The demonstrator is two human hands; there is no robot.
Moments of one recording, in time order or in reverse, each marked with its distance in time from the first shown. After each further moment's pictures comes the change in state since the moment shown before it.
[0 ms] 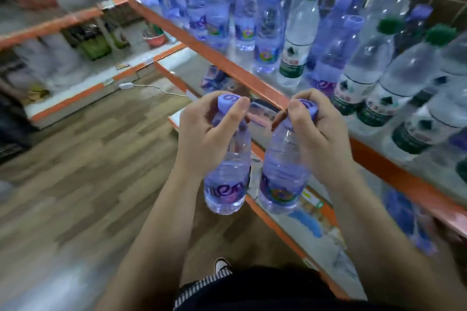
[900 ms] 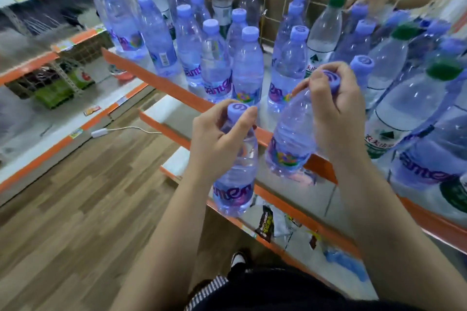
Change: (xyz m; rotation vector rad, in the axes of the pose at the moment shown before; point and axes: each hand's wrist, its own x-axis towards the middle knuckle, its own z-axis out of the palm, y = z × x) left_hand 0.276 -0.150 -0.070 -0.110 -0.215 0.029; right_hand 0.262 0.051 0.159 -0.074 0.372 -0.015
